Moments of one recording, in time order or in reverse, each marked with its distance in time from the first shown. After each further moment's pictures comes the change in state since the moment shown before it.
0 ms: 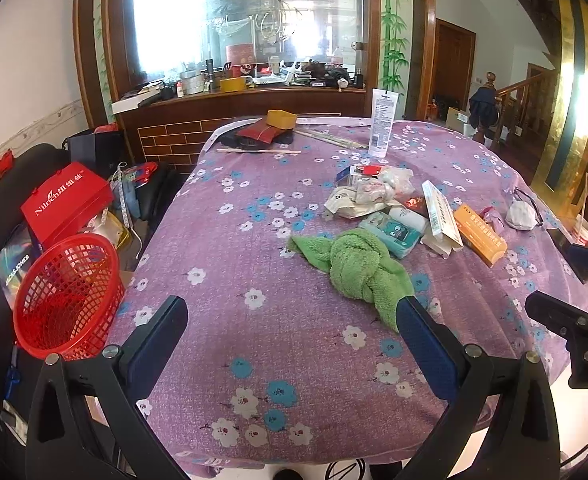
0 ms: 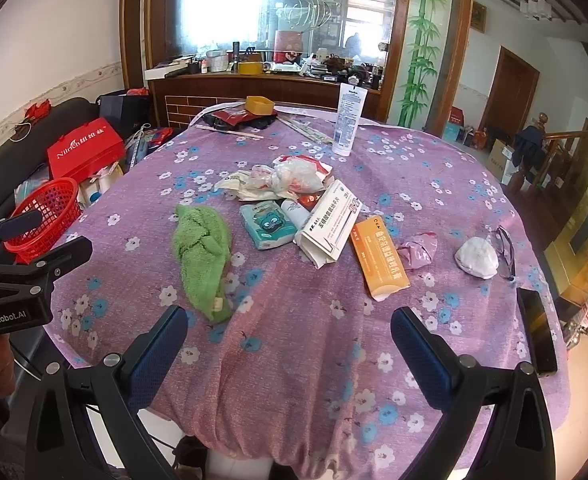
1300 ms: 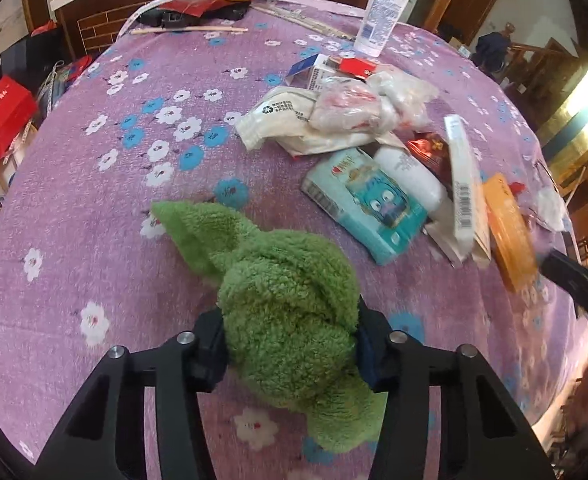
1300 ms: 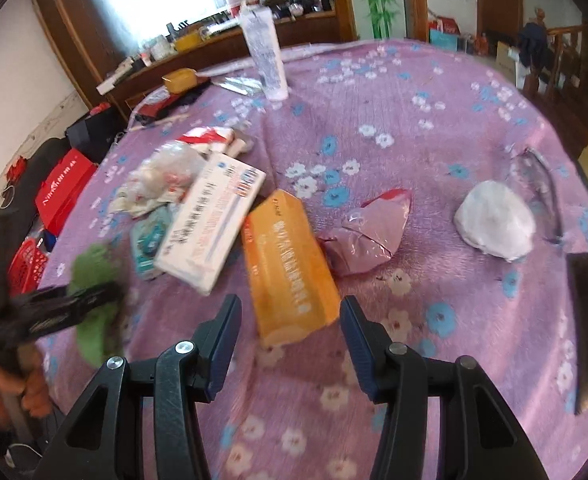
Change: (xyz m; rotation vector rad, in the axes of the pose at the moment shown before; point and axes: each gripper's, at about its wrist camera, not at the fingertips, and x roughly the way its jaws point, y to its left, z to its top) left arm 0.171 -0.061 0.031 -0.097 0.430 -0.155; right arm 0.131 -0.149 0.025 0.262 0.211 0.168
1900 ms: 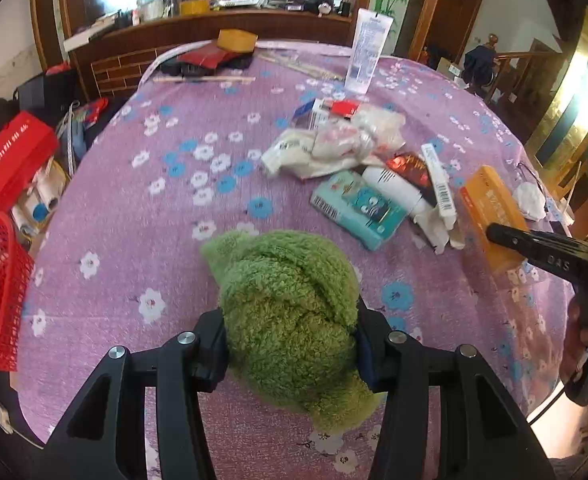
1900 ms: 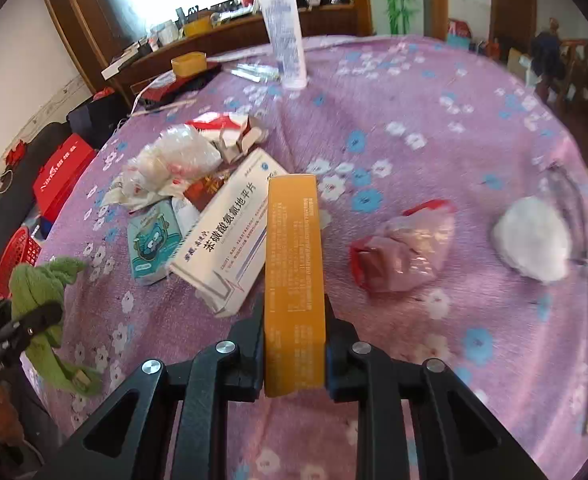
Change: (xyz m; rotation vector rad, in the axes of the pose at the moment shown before) left arm -0.057 0.006 -0.028 0.060 -0.151 0.044; right arm 0.015 0.023 0.006 -0.059 -0.011 -0.017
